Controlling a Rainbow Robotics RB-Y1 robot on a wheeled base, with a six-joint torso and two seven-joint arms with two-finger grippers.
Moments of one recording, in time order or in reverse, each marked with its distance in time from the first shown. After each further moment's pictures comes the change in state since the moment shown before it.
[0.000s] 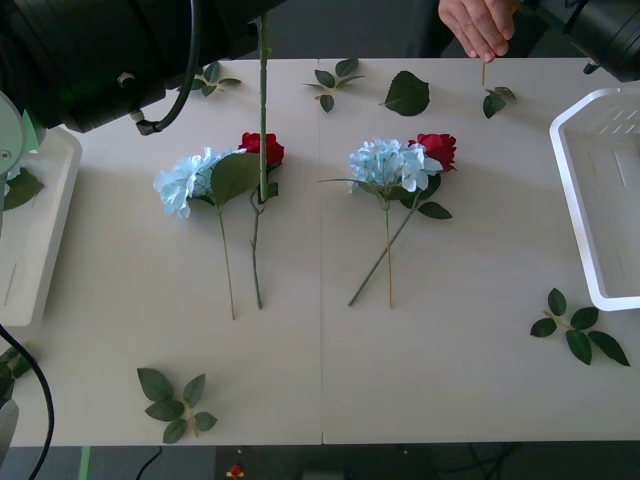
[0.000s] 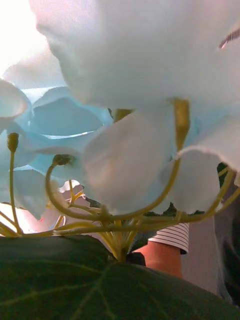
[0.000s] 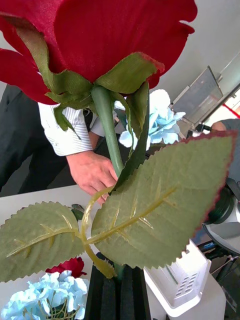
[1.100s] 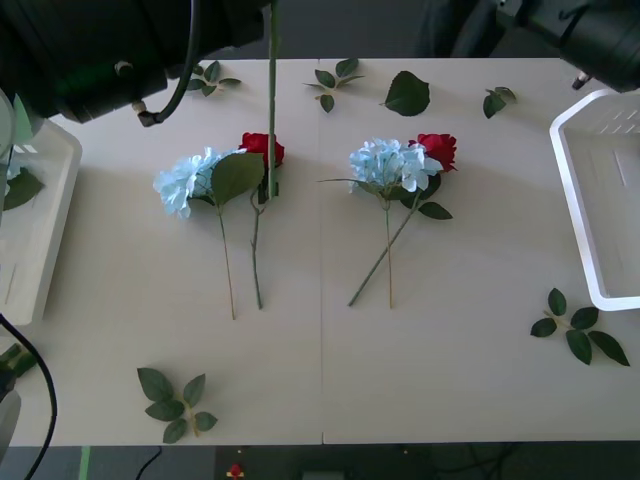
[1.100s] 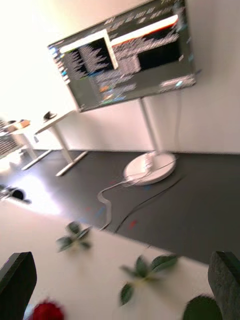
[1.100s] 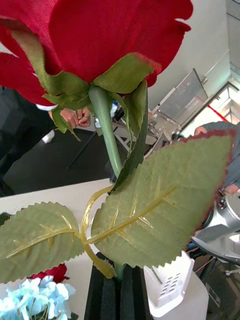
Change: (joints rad) right arm 0.014 -0.011 0.000 0.001 -0.187 0.184 0.000; left arm -0.035 0.000 0.000 0.002 0.058 0.005 0.000
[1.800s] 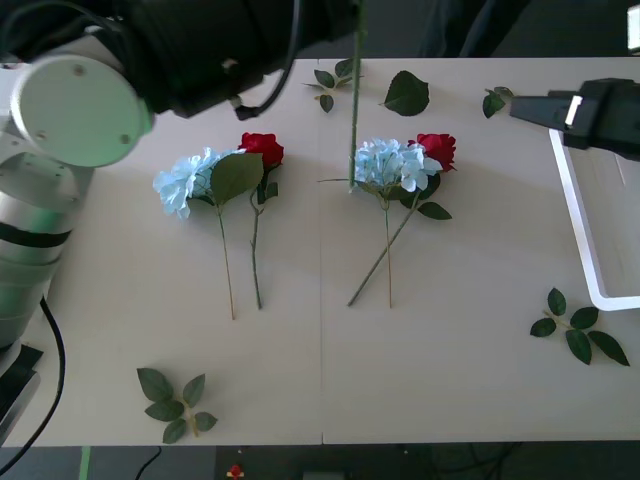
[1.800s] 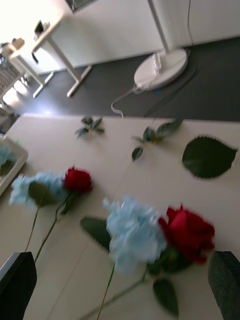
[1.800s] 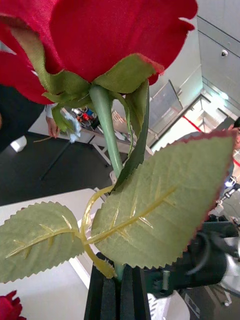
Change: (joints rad) right arm 0.429 -0.067 -0.392 -0.245 0.447 0.480 -0.536; left arm -0.121 -0.001 -0.268 0.156 0.002 -0.287 -0.001
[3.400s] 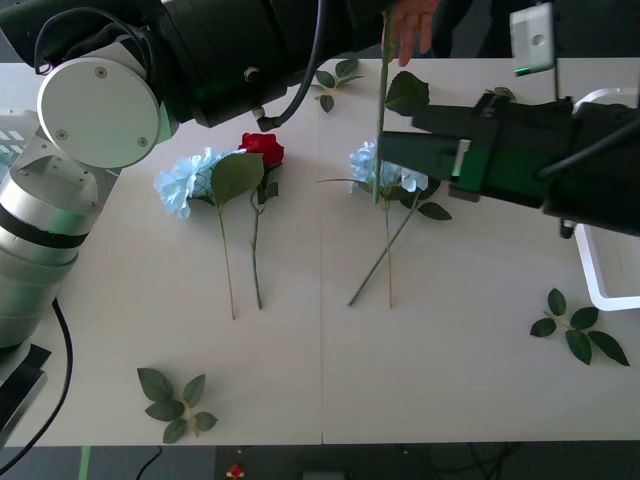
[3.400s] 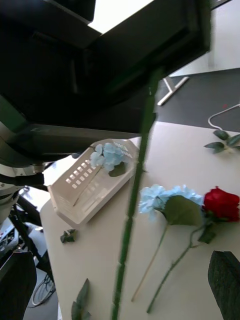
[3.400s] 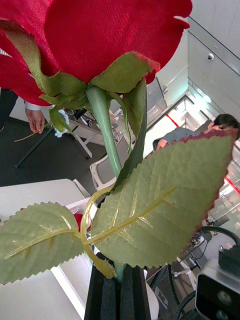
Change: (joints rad) right arm 0.012 0.214 0.106 -0.451 0.169 -0.045 -0.173; left arm -0.014 -0.011 -0.041 0.024 0.096 -0.018 -0.001
